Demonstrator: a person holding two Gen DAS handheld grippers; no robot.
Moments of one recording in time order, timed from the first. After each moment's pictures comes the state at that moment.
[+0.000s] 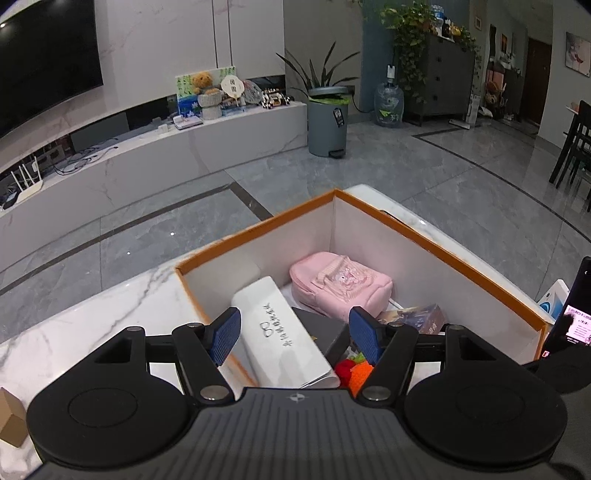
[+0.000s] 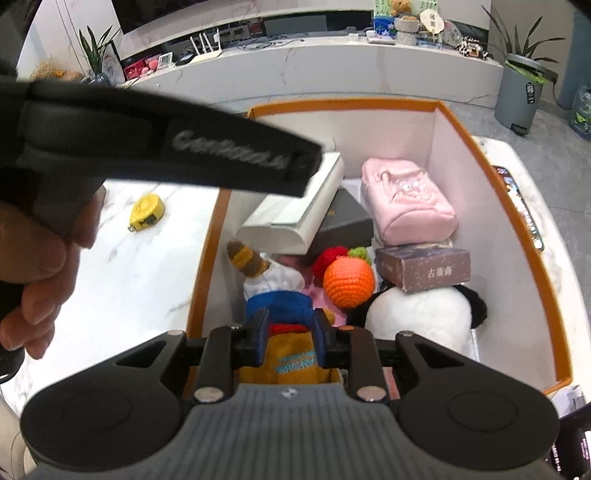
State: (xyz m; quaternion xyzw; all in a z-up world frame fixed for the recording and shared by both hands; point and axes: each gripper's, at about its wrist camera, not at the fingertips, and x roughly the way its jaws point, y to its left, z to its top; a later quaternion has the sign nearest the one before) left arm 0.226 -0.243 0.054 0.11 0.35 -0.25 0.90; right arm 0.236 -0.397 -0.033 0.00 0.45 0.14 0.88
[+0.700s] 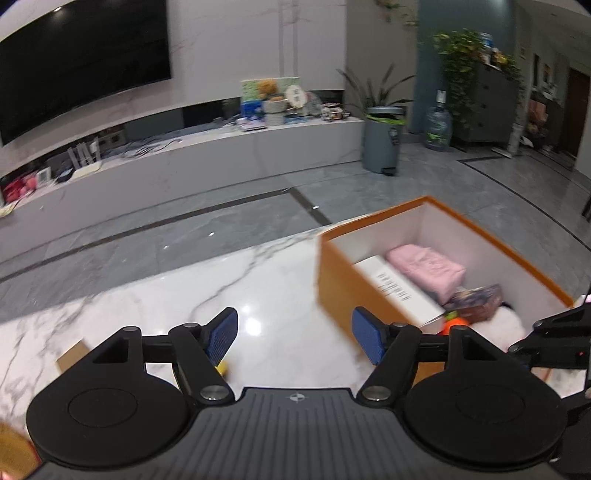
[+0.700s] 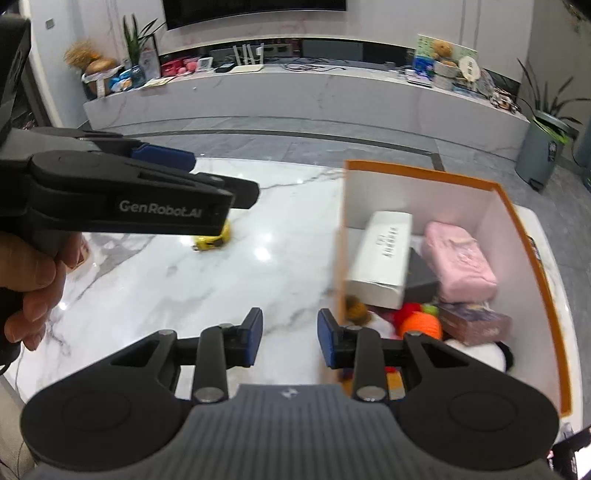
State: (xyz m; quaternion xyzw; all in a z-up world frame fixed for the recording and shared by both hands) left arm 0.209 -0.114 0.068 0.08 0.34 -0.18 0.92; right arm 0.212 -0.307 0.012 -0.06 0.41 0.18 0.89
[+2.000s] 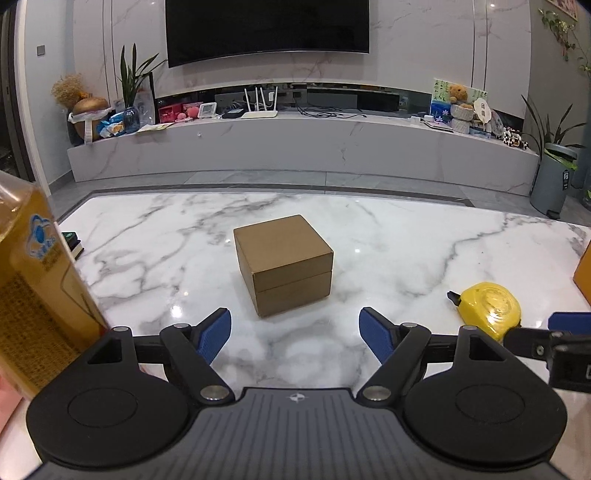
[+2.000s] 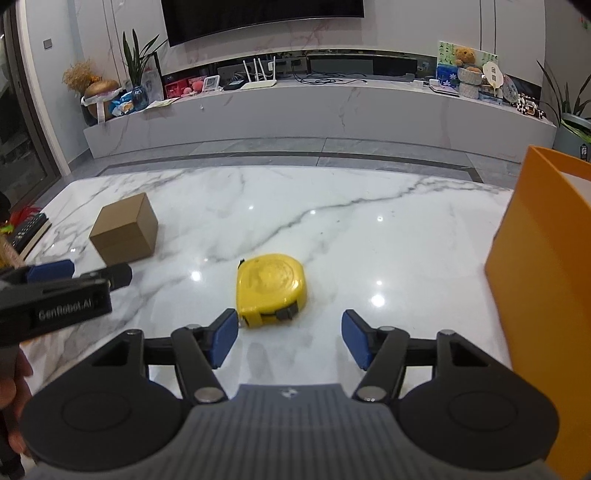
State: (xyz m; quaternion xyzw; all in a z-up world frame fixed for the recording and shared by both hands) left arm 0.240 0.065 -0.050 -0.01 0.32 0.07 0.94; right arm 0.319 -0.169 -0.106 -0.02 0.37 0.19 0.91
